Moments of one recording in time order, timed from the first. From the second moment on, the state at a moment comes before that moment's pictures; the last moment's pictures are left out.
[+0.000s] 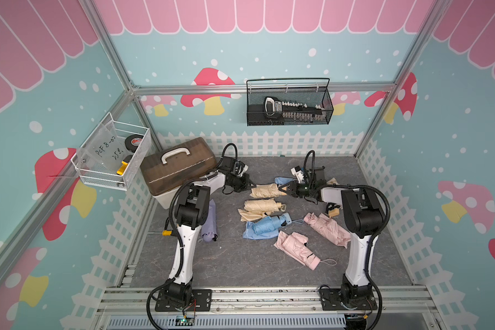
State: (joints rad) left arm -0.24 2.40 1.82 -0.43 0.80 -0.45; right arm 0.17 2.09 1.23 0.15 -0.92 0.49
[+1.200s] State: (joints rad) left arm -0.25 2.28 1.75 -0.63 0.36 -0.28; right arm -0.01 1.74 0.90 0.35 -0.95 0.57
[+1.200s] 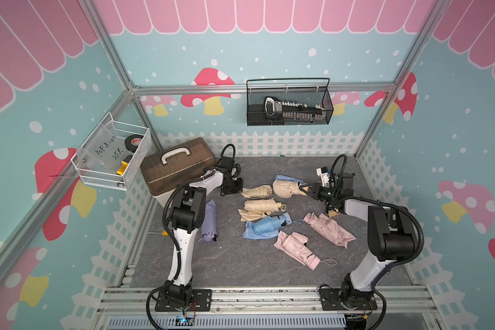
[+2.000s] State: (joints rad) left arm -0.27 2.29 1.75 -0.64 0.41 -0.26; right arm 0.16 2.16 1.11 0.61 -0.99 0.78
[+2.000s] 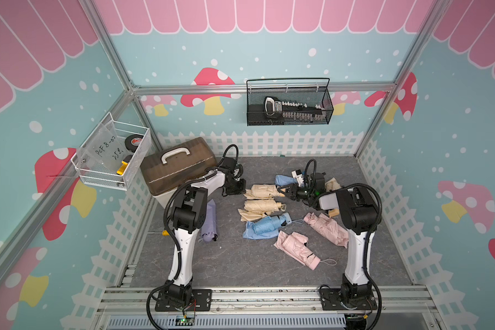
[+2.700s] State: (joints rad) left arm -0.26 2.28 1.77 -0.64 0.44 -0.24; right arm 0.17 1.91 1.19 -0.02 -0.72 0.36
